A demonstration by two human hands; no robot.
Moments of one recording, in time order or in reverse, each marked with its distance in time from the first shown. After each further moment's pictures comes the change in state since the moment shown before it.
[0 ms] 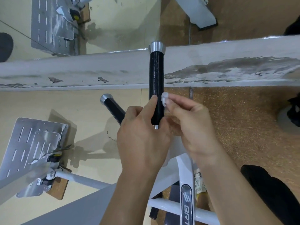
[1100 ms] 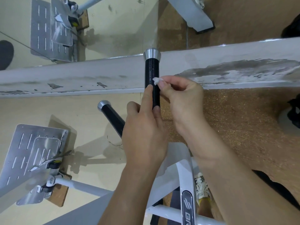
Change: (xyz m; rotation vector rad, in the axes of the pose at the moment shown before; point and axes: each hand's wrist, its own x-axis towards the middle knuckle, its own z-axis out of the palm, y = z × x) left_hand 0.021 0.008 0.017 -0.050 -0.141 -0.091; right_hand 0.044 -0.025 0.022 -0.025 0.100 -0.206
